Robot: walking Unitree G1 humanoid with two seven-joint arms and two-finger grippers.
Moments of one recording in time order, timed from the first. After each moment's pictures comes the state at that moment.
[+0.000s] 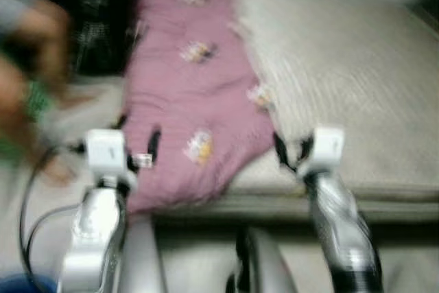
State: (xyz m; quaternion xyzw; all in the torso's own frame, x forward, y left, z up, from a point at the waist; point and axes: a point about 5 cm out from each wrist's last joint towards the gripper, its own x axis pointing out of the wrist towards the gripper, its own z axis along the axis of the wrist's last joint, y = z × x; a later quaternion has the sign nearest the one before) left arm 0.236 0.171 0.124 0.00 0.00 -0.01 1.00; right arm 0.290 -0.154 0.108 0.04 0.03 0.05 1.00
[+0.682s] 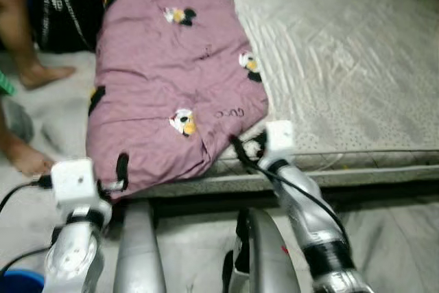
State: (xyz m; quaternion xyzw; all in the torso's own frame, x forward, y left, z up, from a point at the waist) left arm 0.191 0.201 0.115 0.01 0.07 0.10 0.99; right arm 0.307 -0.091 0.089 0.04 0.10 0.19 0.98
